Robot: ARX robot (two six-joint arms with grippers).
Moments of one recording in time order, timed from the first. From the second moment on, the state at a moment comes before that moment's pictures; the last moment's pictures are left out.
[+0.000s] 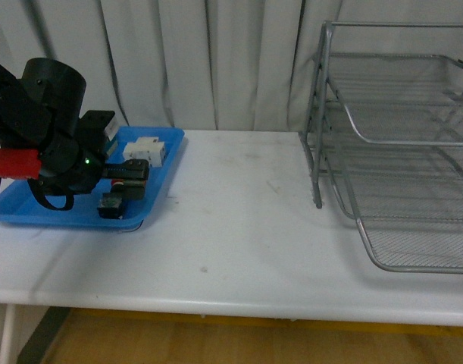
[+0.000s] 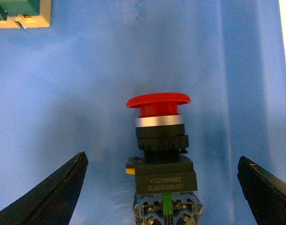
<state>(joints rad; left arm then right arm) -0.04 2.32 1.47 -0.03 -0.01 0.01 0.00 0.00 0.01 0.00 0.00 0.00</state>
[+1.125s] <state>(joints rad) -0.04 2.06 1.27 0.14 0.03 0.00 0.00 0.00 0.01 0.00 0.00 0.00</state>
